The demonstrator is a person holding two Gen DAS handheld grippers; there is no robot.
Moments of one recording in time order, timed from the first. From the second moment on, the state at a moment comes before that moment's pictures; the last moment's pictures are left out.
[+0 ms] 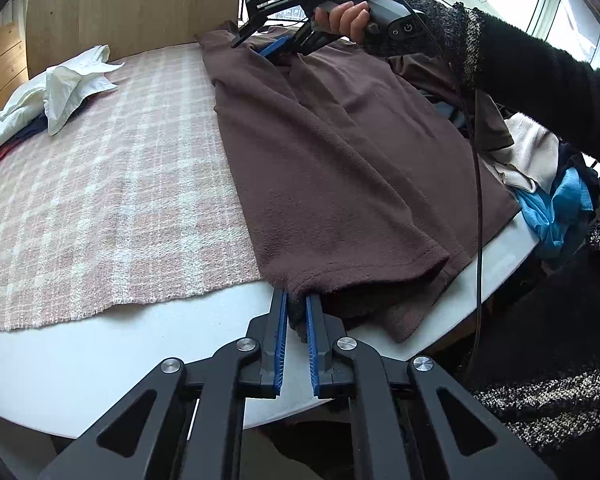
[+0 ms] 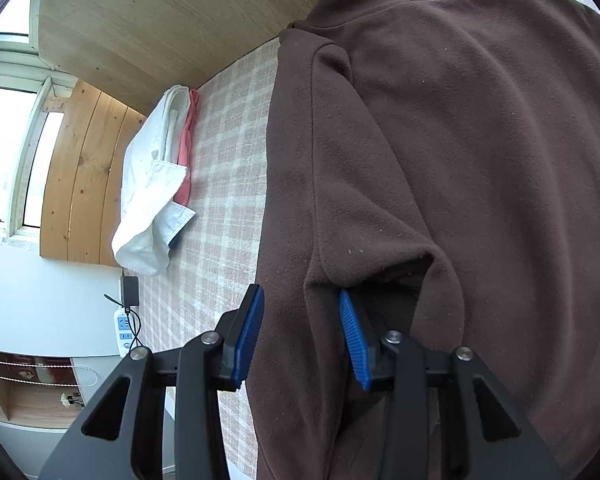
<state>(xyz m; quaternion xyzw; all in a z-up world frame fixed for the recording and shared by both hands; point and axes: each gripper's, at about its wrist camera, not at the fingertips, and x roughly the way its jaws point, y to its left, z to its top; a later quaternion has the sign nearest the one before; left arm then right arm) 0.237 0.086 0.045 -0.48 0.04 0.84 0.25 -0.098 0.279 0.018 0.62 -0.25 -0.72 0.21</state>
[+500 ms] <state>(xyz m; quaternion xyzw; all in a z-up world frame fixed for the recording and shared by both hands) 0.258 0.083 0.060 -0.44 0.02 0.86 0.24 -0.096 0.307 0.038 0.60 -0.19 -0.76 0.17</state>
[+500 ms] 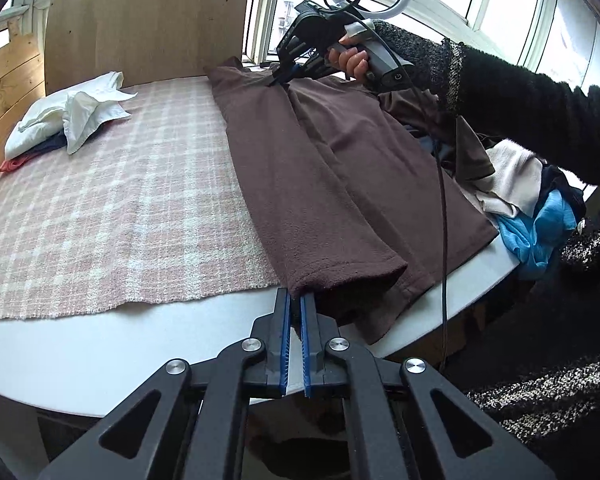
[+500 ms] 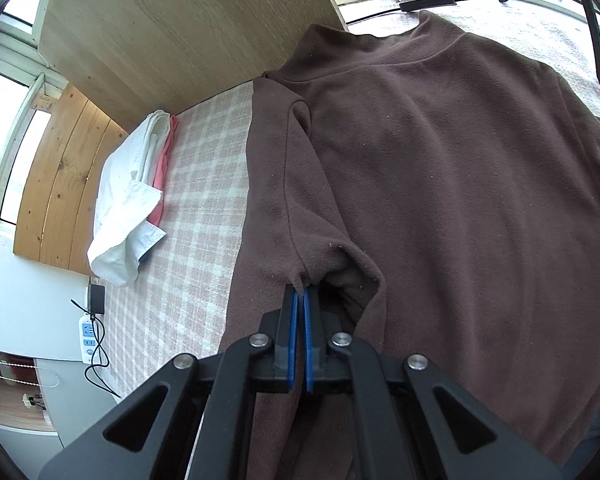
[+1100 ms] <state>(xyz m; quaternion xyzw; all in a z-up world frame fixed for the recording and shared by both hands) 0.256 0.154 0.065 -0.46 0.10 0.83 0.30 -0.047 0.295 0.060 0.60 -0.13 -0.75 0.24</state>
